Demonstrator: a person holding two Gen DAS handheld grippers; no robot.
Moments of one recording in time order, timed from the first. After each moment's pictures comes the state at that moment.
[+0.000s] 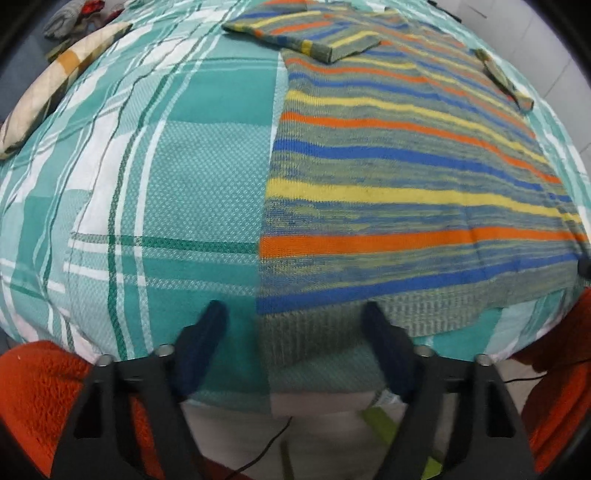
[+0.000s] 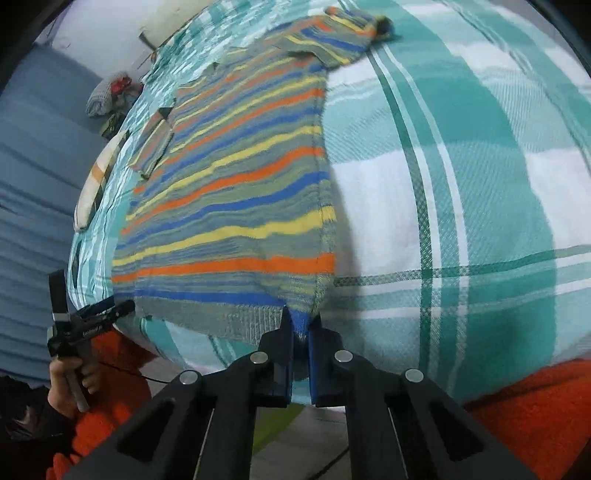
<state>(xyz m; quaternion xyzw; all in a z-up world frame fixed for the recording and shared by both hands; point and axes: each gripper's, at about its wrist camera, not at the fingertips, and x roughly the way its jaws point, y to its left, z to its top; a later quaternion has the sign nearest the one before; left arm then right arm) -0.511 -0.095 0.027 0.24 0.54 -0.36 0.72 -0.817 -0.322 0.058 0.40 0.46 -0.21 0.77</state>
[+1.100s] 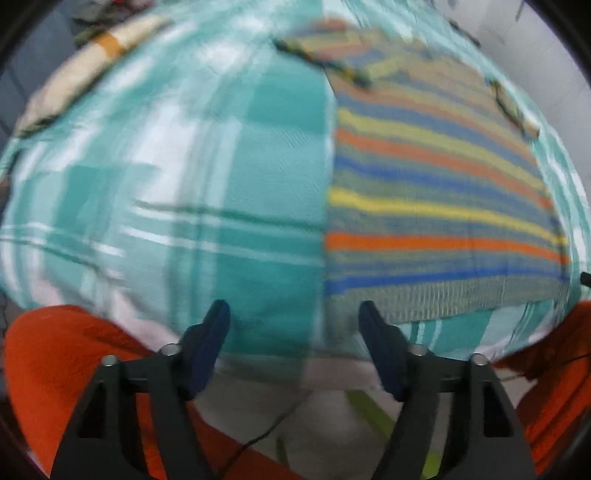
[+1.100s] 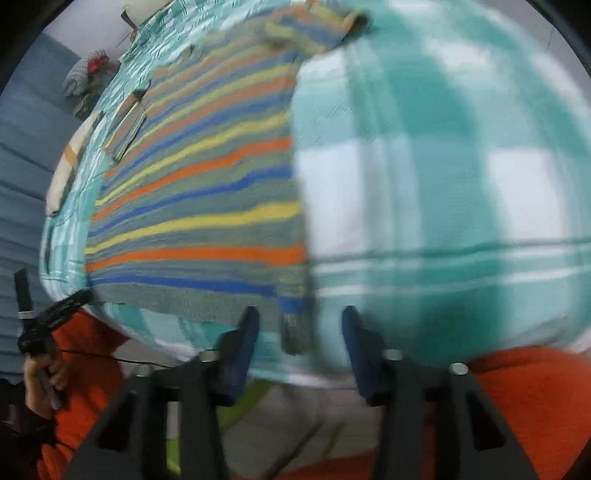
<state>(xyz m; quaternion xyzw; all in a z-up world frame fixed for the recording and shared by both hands) -0.495 -0.013 0.063 0.21 0.53 -0.33 0.76 -0.844 -0.348 0.073 0.35 0.52 -0.25 0.74</state>
